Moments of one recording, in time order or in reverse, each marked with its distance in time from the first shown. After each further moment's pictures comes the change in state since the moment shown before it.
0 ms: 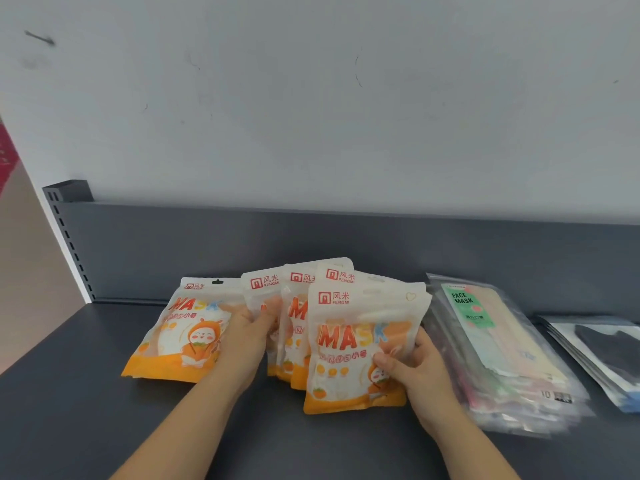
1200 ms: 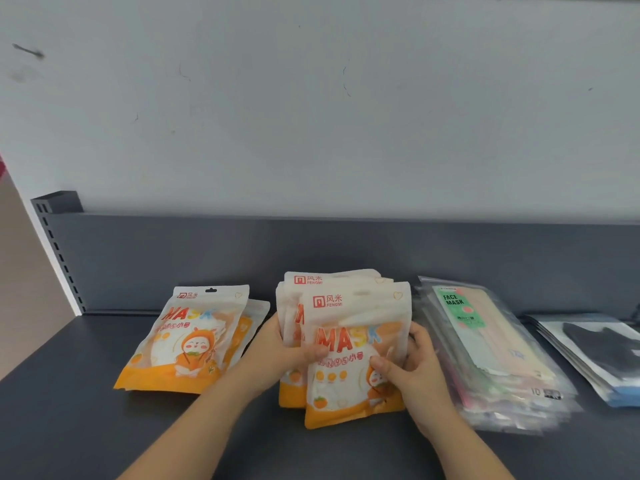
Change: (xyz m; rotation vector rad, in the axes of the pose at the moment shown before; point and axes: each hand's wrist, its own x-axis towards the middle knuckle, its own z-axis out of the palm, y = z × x) left_hand -0.010 0.008 0.019 0.269 -0.387 -0.074; right_hand -0.002 0.004 -0.002 -0.055 0.052 -0.085
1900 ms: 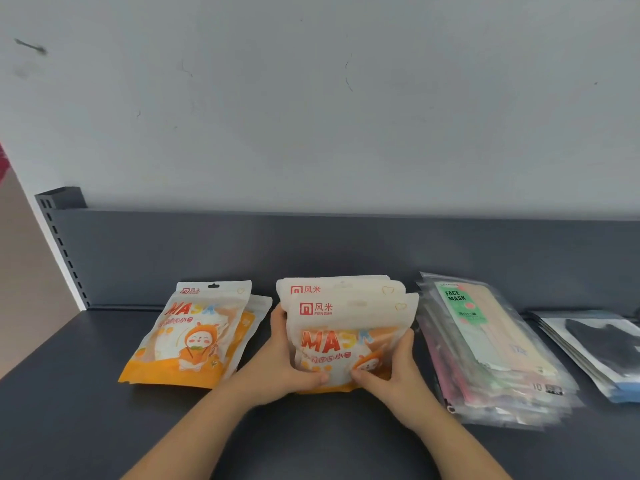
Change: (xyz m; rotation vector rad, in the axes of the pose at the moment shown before) left_hand -0.001 -0.031 -0.006 0.254 -0.139 0.063; right_hand -0.003 0.008 0.010 -0.332 -0.222 -0.028
